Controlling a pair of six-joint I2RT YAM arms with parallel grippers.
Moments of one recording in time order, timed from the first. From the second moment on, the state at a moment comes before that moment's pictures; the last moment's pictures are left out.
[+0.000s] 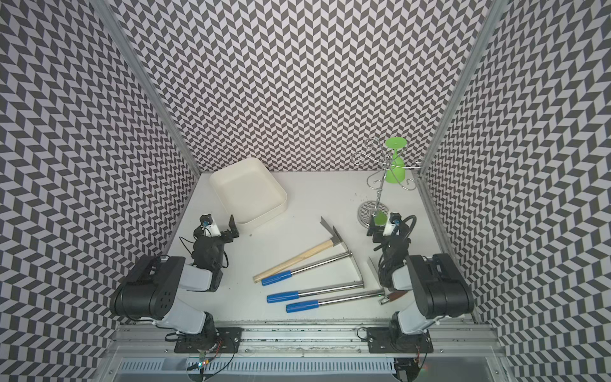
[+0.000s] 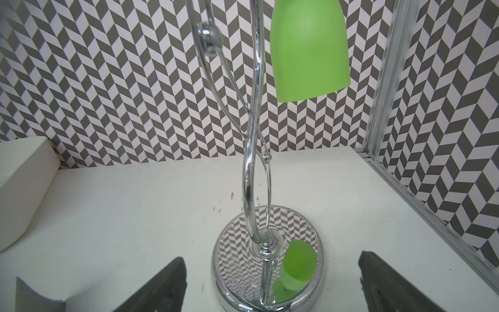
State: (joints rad) left arm -0.05 1.56 0.23 1.28 -0.22 -0.02; right arm 0.05 1.56 0.23 1.28 0.09 0.04
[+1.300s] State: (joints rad) left arm -0.11 1.23 0.43 0.78 -0.21 -0.07; right arm 0.06 1.19 0.47 0.66 0.27 0.24
